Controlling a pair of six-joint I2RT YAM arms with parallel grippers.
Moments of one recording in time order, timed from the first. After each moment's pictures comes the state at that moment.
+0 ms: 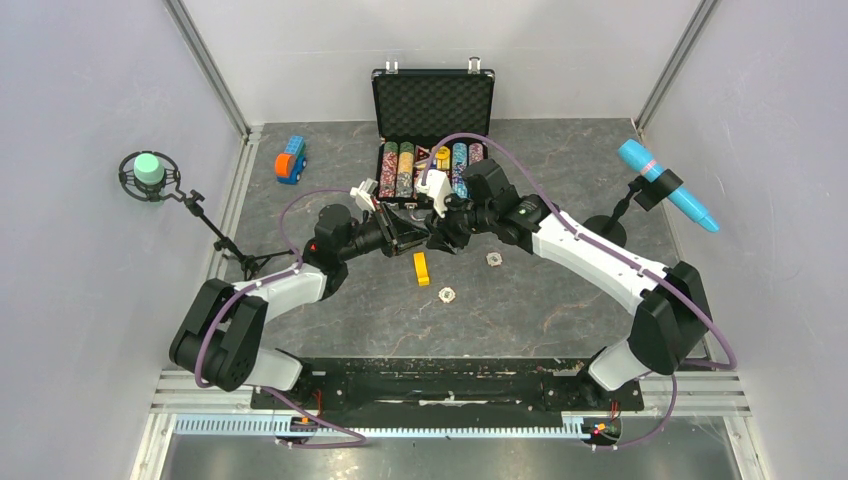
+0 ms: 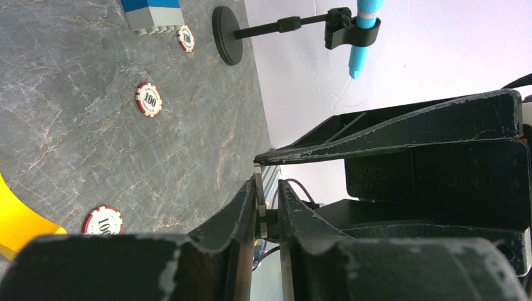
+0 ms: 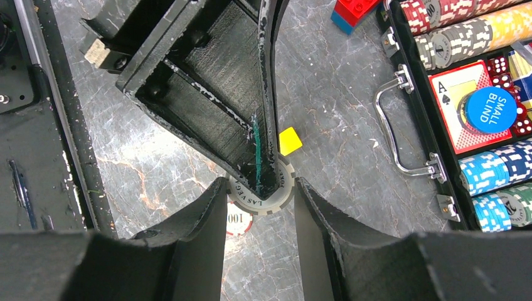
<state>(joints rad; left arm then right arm) -0.43 1.40 0.57 0.70 0.66 -1.18 0.72 1.53 1.27 -0.40 -0.43 -0.32</state>
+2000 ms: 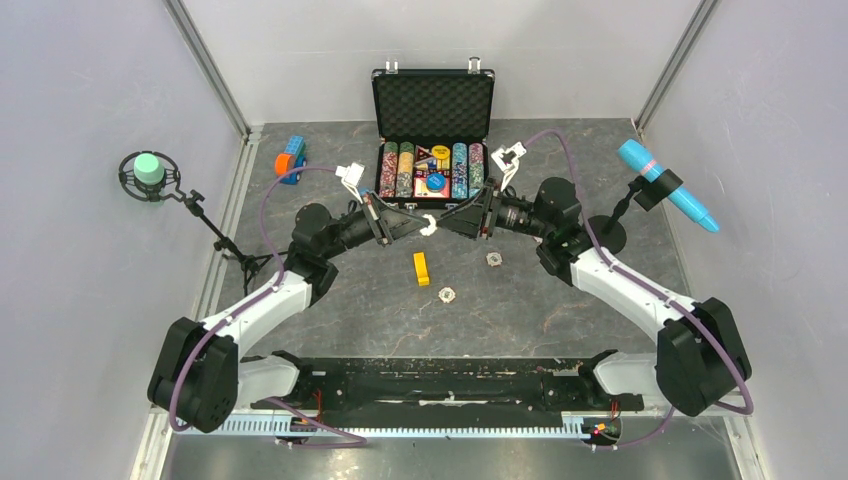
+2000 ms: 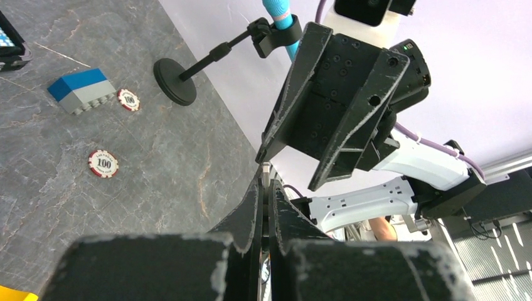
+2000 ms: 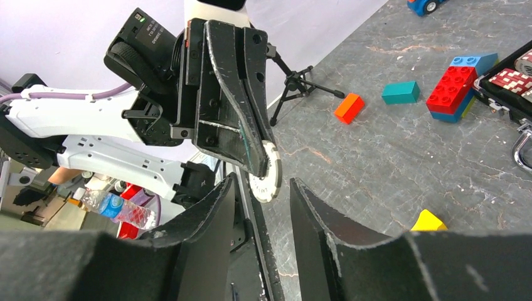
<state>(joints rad) -0.43 1.19 0.60 0.72 0.67 -1.05 0.50 1.29 0.81 0.54 -0.77 0.69</state>
